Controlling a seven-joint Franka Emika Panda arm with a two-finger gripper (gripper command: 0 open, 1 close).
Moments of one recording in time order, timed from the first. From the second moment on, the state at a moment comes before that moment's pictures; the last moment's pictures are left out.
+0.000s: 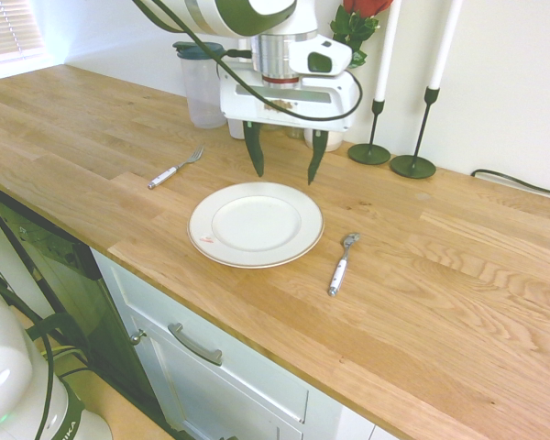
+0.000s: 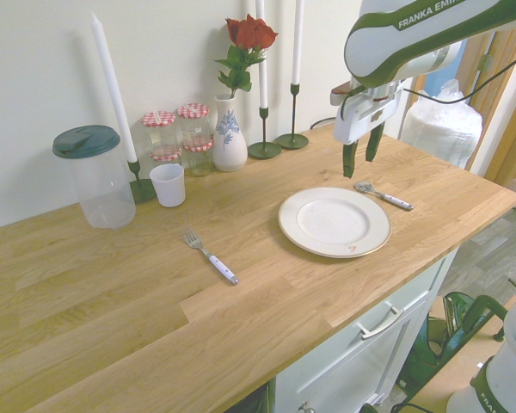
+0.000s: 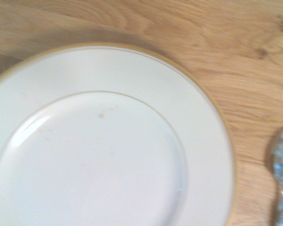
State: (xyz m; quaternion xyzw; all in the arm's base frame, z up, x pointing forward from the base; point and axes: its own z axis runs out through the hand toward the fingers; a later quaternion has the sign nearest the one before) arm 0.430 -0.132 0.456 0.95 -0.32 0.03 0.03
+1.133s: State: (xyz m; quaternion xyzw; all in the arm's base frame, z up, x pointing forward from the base) arm 0.404 -0.237 0.359 0.94 -0.33 -0.02 0.03
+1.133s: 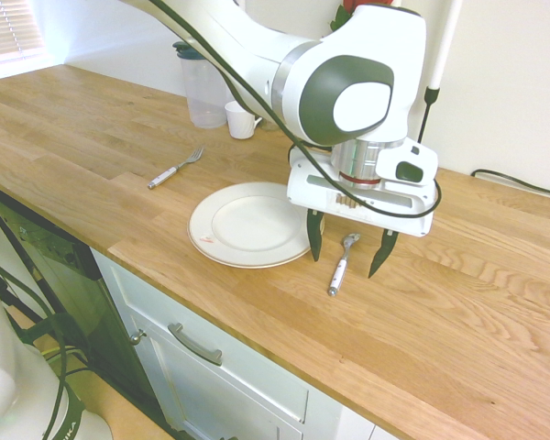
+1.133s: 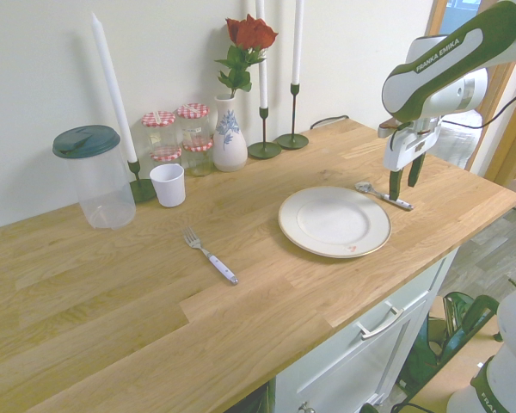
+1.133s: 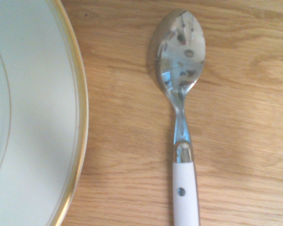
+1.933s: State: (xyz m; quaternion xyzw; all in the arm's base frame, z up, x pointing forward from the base) arm 0.404 -0.223 0.335 0.95 -0.33 0.00 0.02
